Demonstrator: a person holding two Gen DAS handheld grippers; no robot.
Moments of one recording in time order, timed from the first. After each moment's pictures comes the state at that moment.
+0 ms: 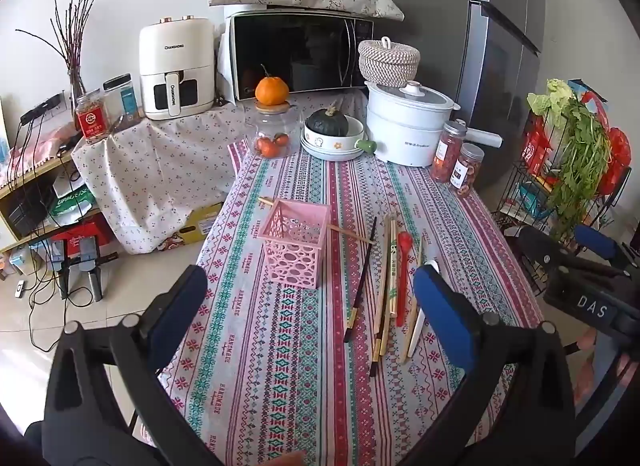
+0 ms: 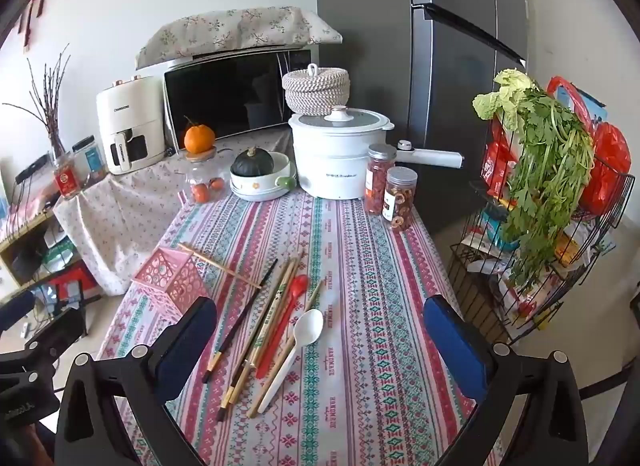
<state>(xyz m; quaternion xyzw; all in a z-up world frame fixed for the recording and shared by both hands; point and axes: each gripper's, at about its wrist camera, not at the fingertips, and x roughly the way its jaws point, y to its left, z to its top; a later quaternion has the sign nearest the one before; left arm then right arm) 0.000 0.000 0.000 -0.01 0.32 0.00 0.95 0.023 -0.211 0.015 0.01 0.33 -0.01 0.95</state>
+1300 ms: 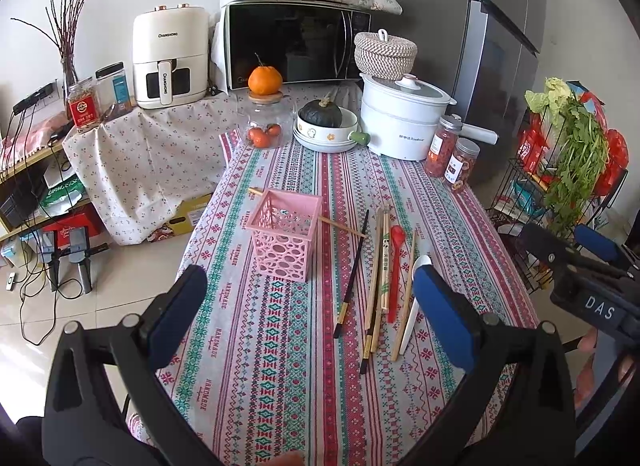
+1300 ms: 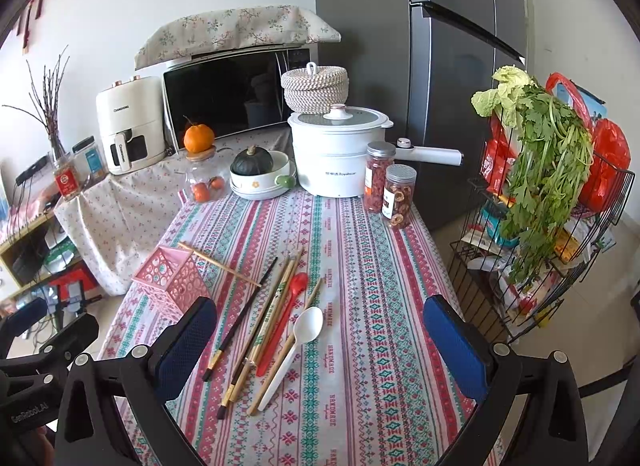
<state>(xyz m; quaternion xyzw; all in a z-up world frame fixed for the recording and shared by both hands) 0.002 -0.003 -0.007 -0.03 0.34 -0.01 0.94 0.022 -0.211 0.016 0.02 0.33 -0.01 0.94</state>
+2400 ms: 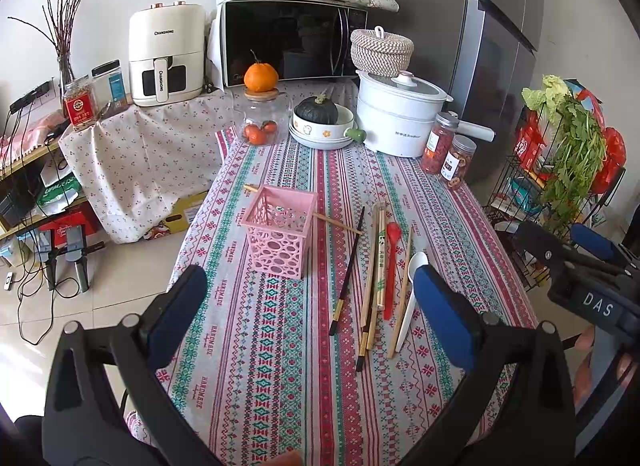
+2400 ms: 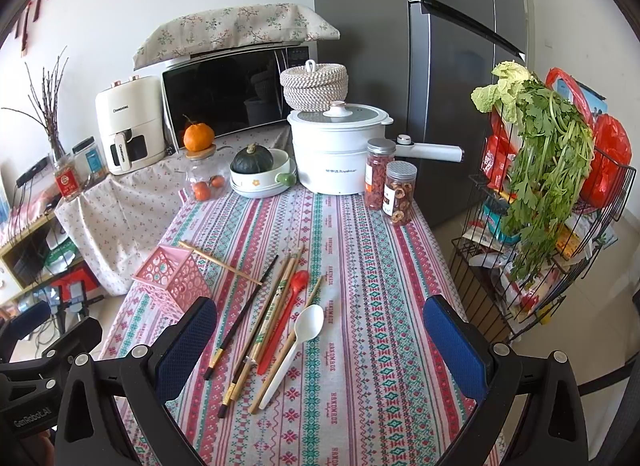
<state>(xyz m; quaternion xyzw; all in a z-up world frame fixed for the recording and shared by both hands) 0.001 -0.007 -0.011 -0.03 0.34 -0.02 0.94 0.022 -0.212 0.015 0.02 0.33 0.00 0.94</state>
